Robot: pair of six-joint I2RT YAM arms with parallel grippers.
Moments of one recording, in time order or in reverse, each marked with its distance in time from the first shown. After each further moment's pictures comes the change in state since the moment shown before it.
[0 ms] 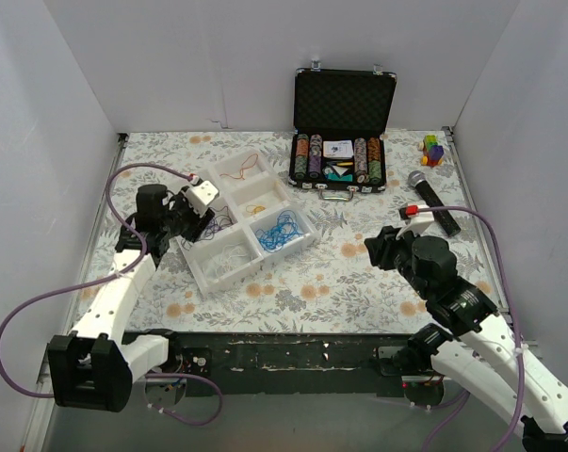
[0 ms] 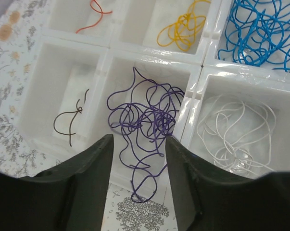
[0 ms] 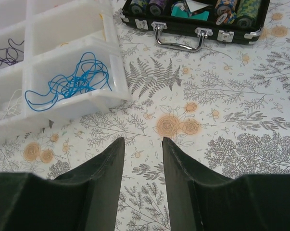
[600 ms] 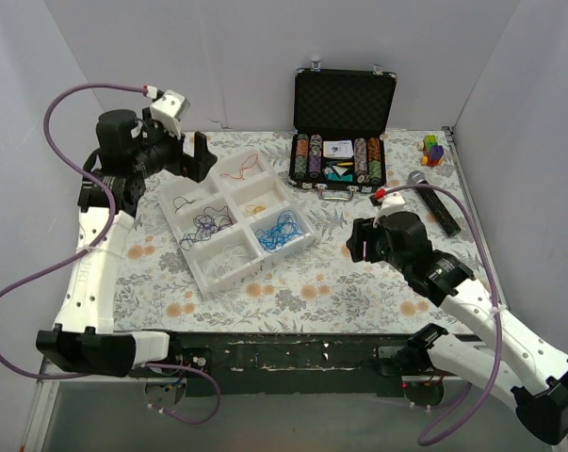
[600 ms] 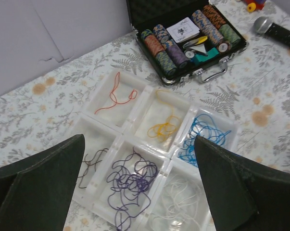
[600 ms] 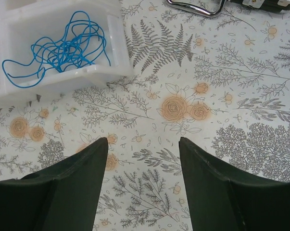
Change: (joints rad) left arm 0.000 0.185 0.690 -0.277 0.058 -0.400; right arm 0.000 0.276 0.111 -0.058 -0.070 -0.014
